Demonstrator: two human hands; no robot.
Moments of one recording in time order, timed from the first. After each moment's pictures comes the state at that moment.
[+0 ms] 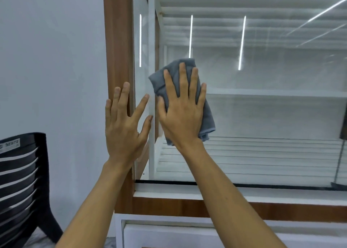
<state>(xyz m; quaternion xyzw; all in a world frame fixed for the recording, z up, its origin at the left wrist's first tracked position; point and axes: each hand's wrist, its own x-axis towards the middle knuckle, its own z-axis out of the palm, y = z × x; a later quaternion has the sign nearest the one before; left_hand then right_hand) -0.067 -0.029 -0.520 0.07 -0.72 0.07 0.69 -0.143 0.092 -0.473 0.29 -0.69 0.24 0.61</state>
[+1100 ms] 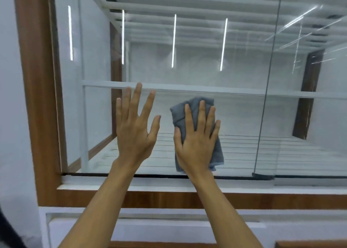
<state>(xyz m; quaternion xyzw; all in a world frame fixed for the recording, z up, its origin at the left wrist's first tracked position) -0.148 0.164 -0.524 0.02 -0.74 0.01 0.67 -0.232 0.301 -0.559 0.24 -0.73 0.24 0.59</state>
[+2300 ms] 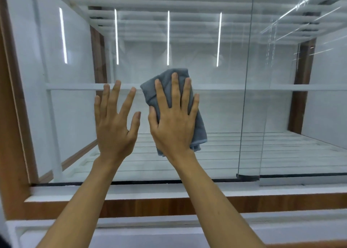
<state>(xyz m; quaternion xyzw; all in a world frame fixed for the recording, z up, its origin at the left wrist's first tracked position) -0.182 0.172 -0.517 0.03 -0.73 0.03 0.69 -0.239 0.307 -0.502 0.27 -0.71 0.25 0.60</state>
